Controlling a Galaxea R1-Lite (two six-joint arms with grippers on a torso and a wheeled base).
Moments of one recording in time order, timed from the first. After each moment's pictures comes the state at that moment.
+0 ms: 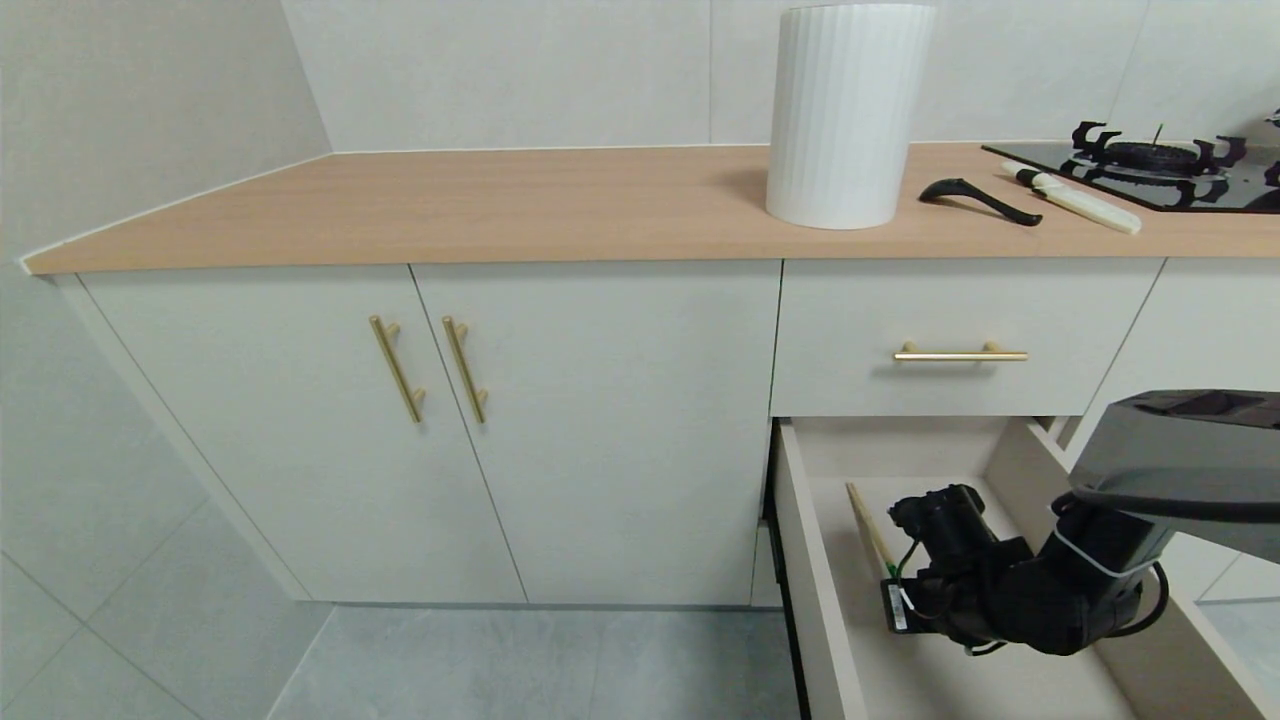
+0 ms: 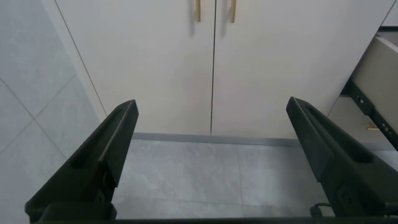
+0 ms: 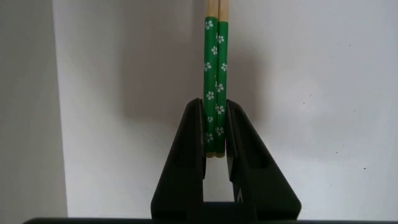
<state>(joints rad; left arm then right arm) 0.00 0.00 0.00 0.00 0.04 -0.01 0.36 2.27 -0.76 -0.56 -0.19 0.27</state>
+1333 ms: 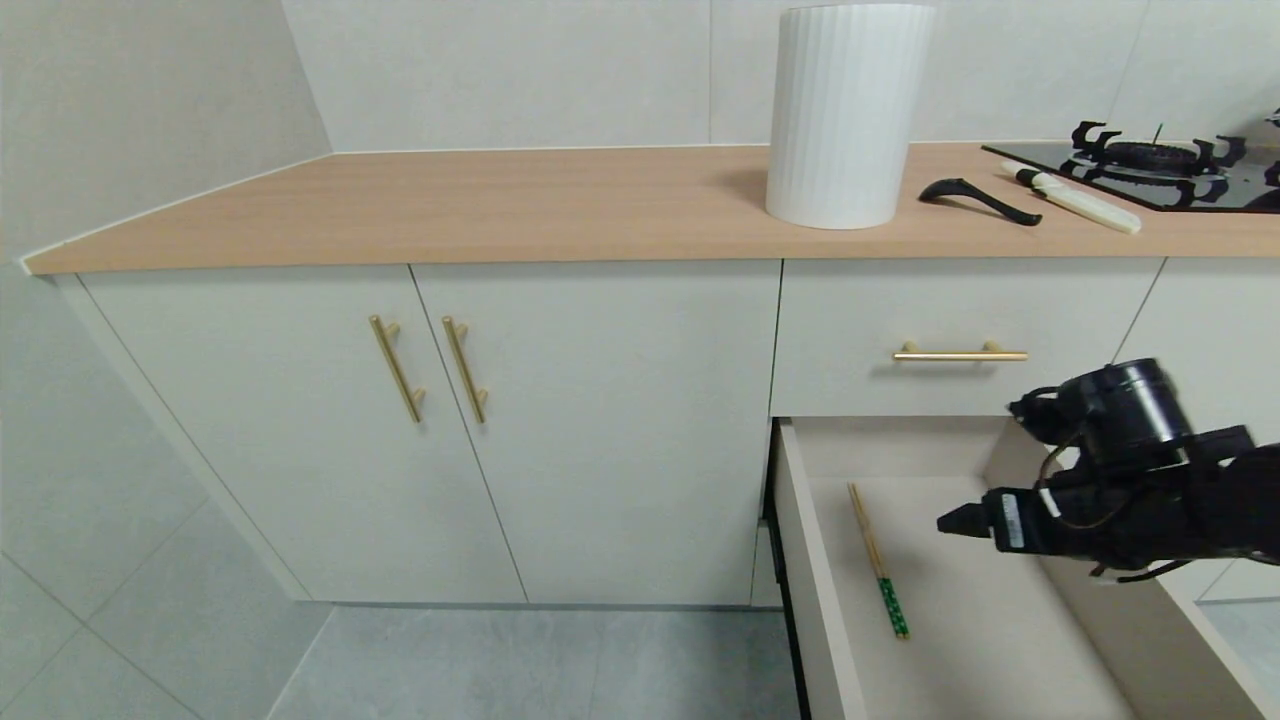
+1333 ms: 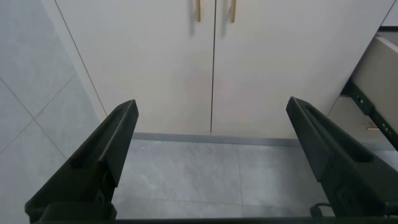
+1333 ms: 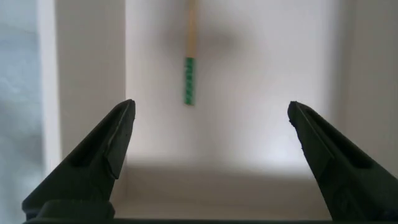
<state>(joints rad) 0.00 0.00 0.00 0.00 0.04 -0.01 0.19 1.71 -0.82 -0.05 -0.04 0.22</state>
